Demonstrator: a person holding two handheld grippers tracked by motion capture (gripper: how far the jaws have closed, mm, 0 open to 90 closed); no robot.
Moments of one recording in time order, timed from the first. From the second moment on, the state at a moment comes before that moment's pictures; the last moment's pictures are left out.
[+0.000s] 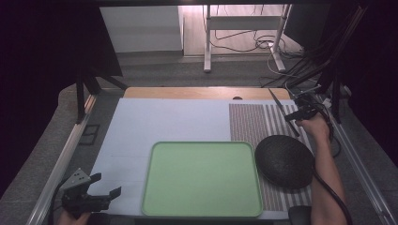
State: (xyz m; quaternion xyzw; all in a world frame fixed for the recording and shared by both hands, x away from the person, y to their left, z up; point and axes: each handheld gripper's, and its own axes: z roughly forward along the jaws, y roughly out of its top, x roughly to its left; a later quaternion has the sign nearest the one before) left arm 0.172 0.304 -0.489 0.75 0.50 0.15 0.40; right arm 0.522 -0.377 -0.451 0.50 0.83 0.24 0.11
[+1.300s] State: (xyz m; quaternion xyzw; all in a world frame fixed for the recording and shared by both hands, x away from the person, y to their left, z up) left arm 0.172 0.303 -0.489 0.76 0.49 0.15 0.40; right arm 0.423 -0.299 -0.434 0.41 0.86 0.28 0.10
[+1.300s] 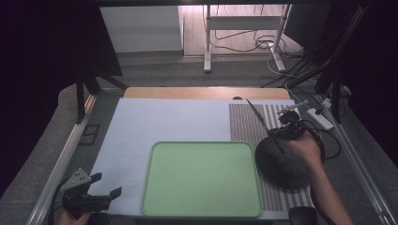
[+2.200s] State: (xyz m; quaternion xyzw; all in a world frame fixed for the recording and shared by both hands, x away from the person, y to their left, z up) left arm 0.172 0.302 -0.489 0.76 0.49 0.15 0.40; right arm 0.344 -0.220 -0.443 0.34 0.90 0.26 0.06
